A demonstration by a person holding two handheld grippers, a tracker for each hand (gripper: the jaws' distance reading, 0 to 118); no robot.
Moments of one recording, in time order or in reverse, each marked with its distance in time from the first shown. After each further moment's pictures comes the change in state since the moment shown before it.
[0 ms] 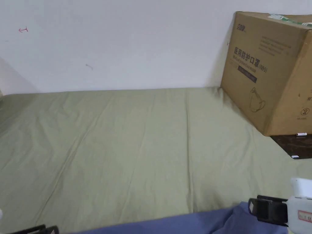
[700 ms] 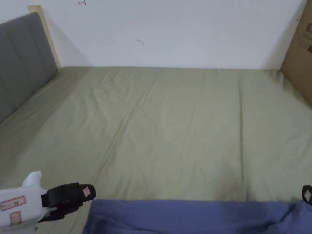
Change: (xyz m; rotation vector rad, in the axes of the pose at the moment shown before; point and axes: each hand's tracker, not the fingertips) left arm -0.151 -0.009 -0.034 -0.093 -0.319 0.429; right arm -0.079 -0.005 0.013 0.016 0.068 0.131
